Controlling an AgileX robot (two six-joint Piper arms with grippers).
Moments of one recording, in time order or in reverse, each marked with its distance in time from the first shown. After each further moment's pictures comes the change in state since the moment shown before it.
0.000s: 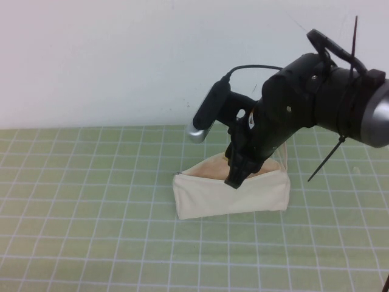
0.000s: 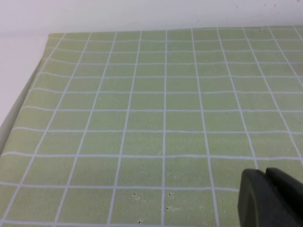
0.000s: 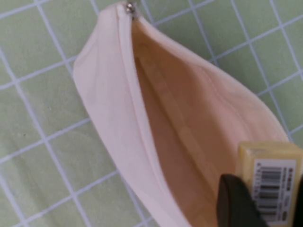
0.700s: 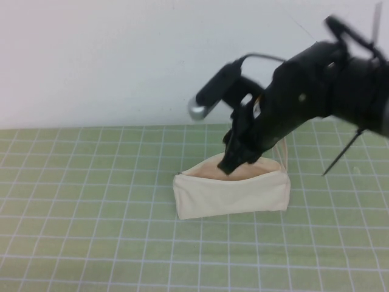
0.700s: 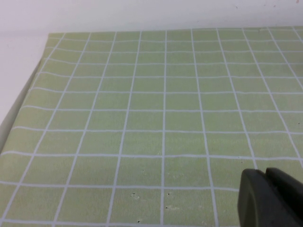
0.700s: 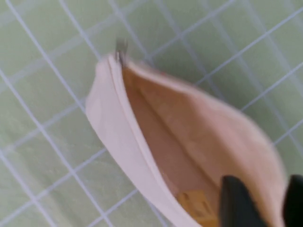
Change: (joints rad) right arm -0.002 -0.052 0.005 0.037 -0.011 0.153; left arm 0.000 0.000 0.000 -0.006 0.000 0.000
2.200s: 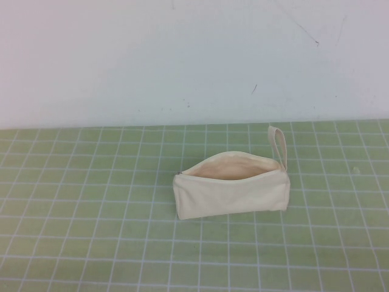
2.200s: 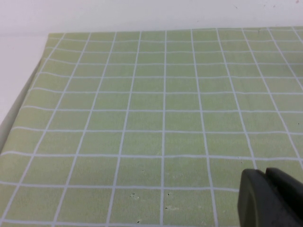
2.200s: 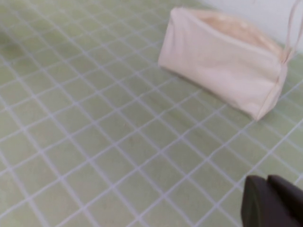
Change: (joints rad) right arm 0.000 -1.630 1.313 0.198 -0.230 0.007; left arm 0.000 0.000 0.000 0.000 0.000 0.000
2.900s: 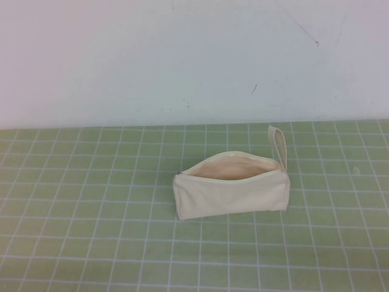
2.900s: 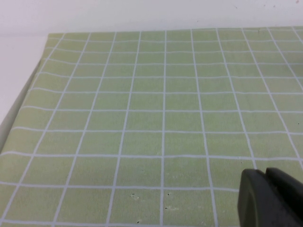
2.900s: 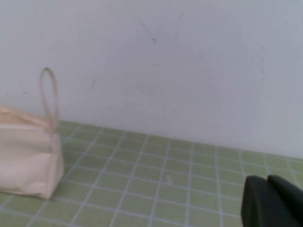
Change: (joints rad) right arm -0.533 -0.164 0.342 0.004 -0.588 0.000; left arm 0.000 0.000 0.000 0.000 0.000 0.002
